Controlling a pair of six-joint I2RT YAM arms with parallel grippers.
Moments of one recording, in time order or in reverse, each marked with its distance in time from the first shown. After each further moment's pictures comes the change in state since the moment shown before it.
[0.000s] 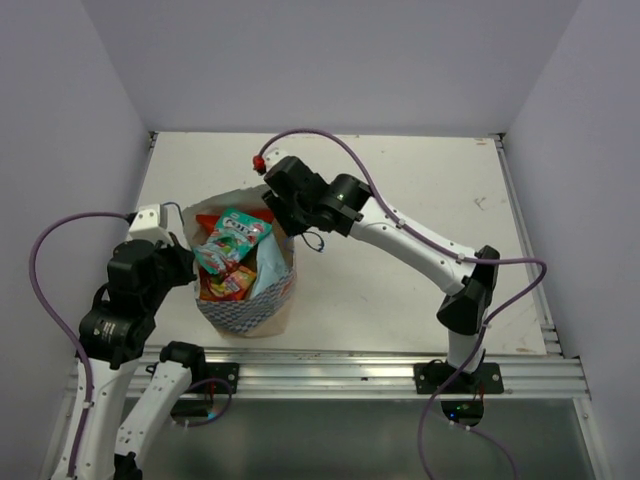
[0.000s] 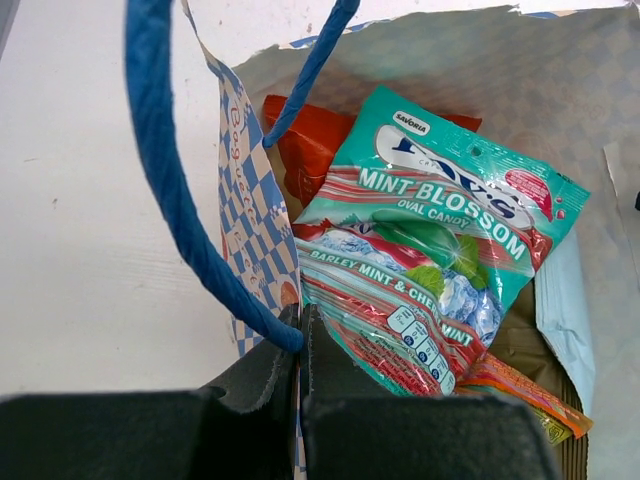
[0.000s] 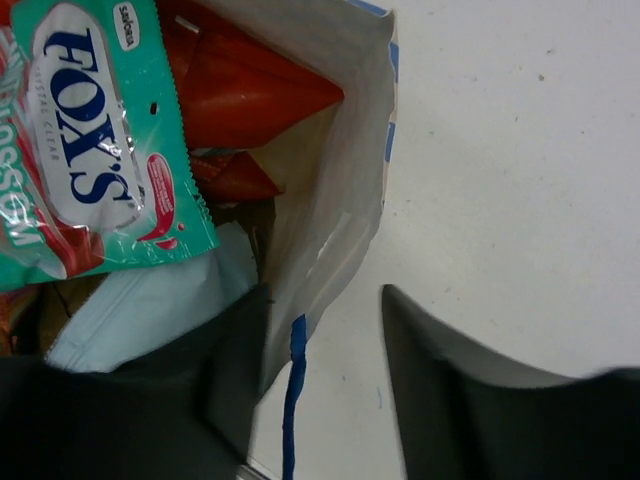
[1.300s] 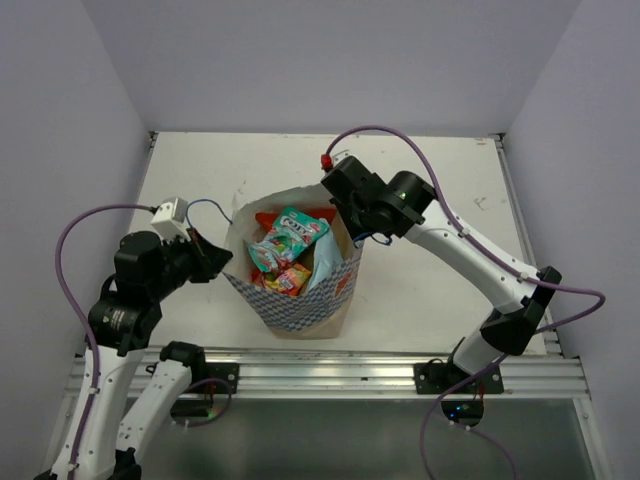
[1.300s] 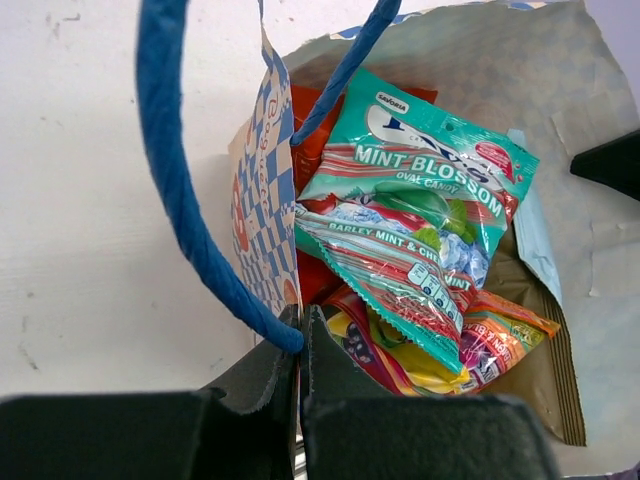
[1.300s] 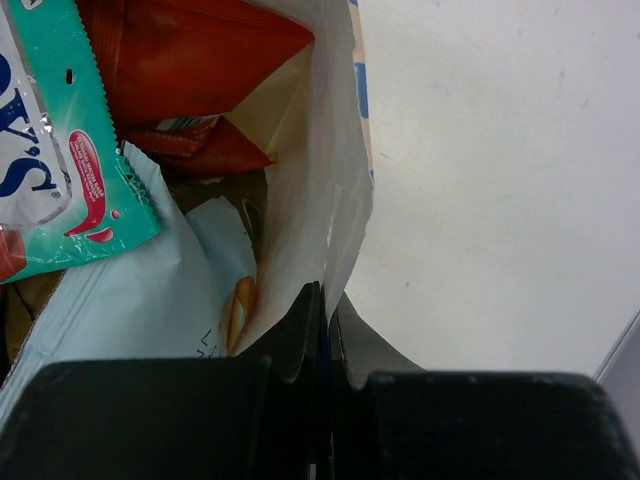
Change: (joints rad) left arm 0.000 0.031 -0.026 0.112 0.387 -0.154; right arm -0.105 -0.268 -0.179 -0.290 0.092 0.124
